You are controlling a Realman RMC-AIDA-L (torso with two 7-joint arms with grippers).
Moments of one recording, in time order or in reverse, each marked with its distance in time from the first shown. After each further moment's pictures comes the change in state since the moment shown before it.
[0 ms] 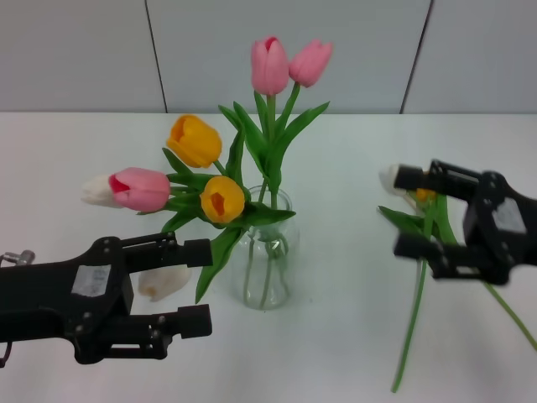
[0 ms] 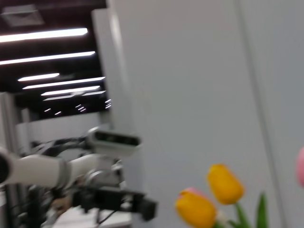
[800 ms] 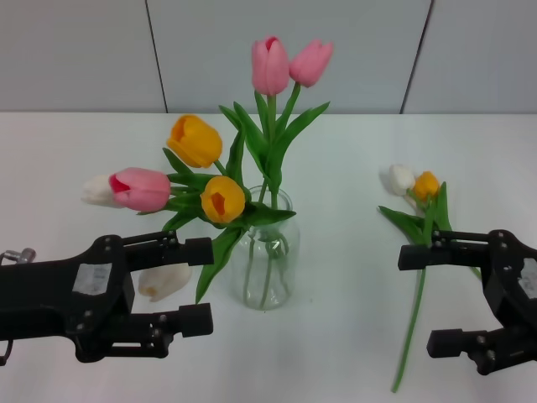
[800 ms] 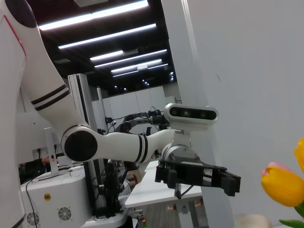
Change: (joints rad) left arm -0.002 0.000 0.000 0.004 0.000 0.000 0.000; right arm 0.037 -0.034 -0.002 -0.008 -0.145 -0.189 0.046
